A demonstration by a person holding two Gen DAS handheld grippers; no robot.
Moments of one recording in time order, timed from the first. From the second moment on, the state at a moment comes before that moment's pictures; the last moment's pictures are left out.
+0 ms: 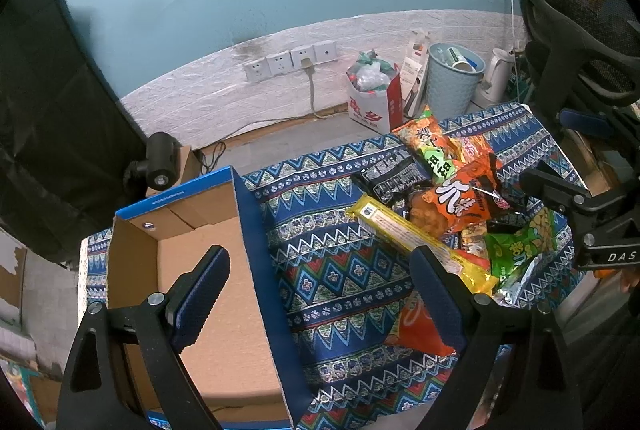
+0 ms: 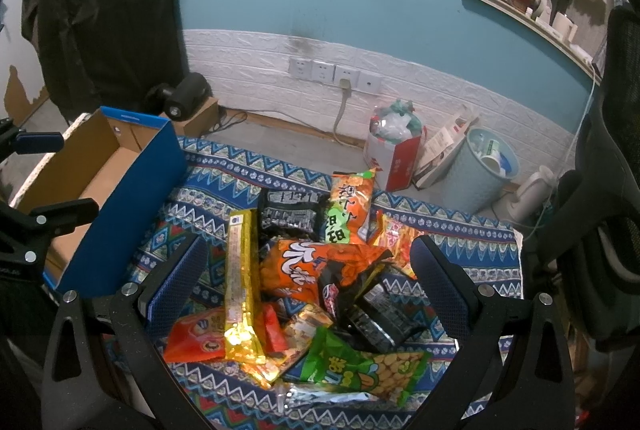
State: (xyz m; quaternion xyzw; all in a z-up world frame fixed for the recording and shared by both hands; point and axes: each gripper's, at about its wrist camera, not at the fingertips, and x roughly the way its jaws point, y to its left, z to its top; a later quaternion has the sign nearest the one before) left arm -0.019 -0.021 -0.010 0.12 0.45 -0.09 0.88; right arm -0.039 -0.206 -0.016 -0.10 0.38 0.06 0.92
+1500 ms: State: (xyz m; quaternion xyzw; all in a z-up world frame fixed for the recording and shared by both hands) left arm 0.019 -0.080 -0.126 0.13 0.59 -0.10 0.79; right arm -0.064 -0.329 -0.163 0.20 0.59 -0.07 0.78
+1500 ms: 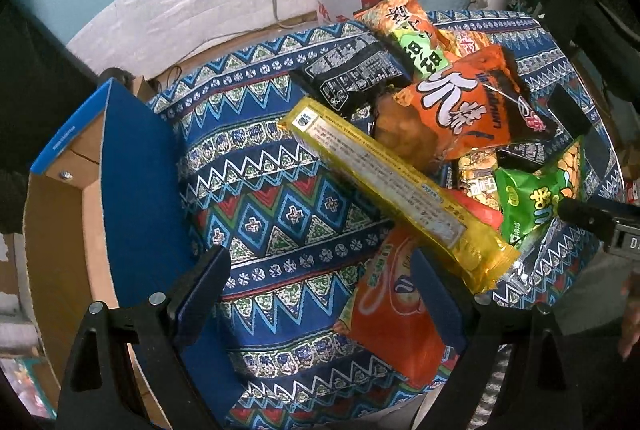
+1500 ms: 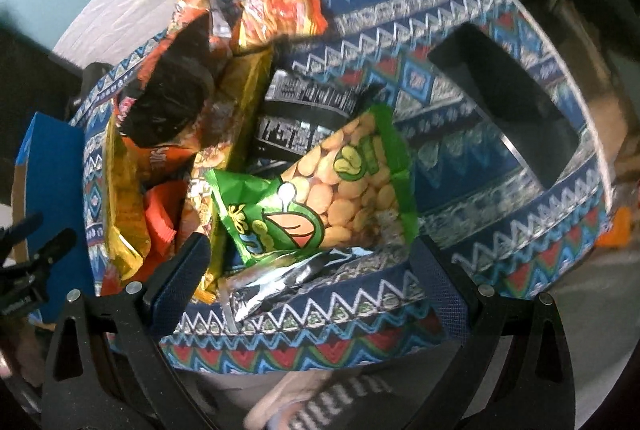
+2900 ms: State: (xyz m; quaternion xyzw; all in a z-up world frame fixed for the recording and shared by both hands) left arm 0.099 -0.092 -0.192 -0.05 0.67 -0.08 0.74; right arm 0.004 -0.342 -0.192 0.21 0.57 -0.09 0.79
